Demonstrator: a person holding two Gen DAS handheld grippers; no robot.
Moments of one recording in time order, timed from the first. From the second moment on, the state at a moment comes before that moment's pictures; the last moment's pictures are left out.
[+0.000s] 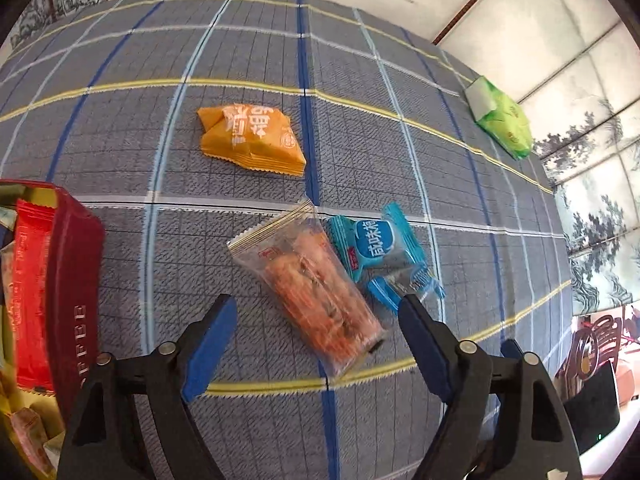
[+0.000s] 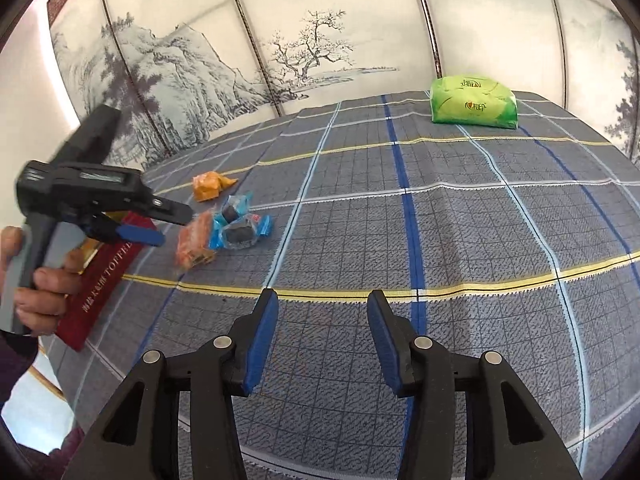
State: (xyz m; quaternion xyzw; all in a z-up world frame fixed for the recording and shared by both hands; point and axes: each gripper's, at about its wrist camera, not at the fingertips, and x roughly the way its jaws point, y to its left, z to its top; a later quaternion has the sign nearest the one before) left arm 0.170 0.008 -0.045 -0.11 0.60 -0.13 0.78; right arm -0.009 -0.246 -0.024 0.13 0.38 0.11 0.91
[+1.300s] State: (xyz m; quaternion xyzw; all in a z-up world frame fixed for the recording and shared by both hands) left arm 0.090 0.021 -0.047 -0.03 0.56 -0.14 0.81; right arm 0.106 -0.145 -0.031 0.01 0.44 0.21 0.87
